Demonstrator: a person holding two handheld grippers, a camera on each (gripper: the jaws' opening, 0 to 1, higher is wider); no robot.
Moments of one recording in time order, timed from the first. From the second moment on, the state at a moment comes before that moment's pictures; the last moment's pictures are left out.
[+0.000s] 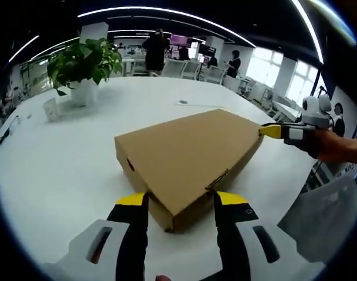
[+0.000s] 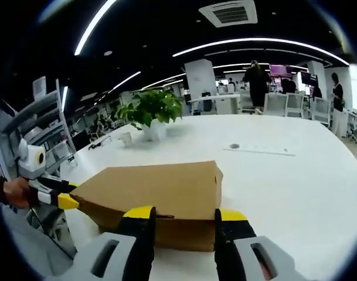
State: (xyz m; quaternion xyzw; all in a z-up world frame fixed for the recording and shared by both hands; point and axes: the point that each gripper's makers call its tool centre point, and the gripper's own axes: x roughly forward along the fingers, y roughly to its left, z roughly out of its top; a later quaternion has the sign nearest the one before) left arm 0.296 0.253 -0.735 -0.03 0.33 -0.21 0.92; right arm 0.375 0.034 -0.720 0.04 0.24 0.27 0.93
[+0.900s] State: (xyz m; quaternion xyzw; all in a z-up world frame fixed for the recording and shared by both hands) left arm 0.305 0.258 -0.697 -0.09 0.28 -0.20 0.93; right arm 0.378 0.043 -0.675 0.03 0.20 0.33 0.92
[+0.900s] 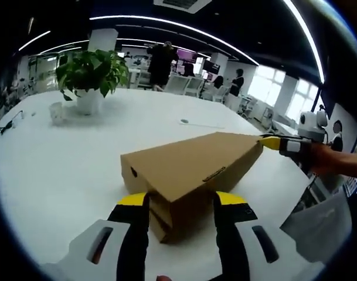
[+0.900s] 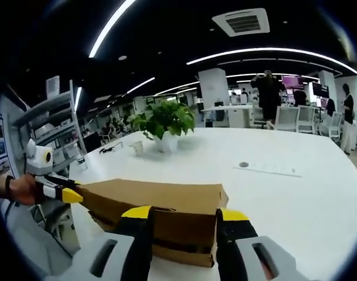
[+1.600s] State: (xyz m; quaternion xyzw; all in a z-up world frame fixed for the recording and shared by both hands) left arm 0.329 0.265 -0.660 -0.02 0.24 -0.23 0.94; right arm 0.405 0.053 -0.641 0.01 0.19 0.34 0.92
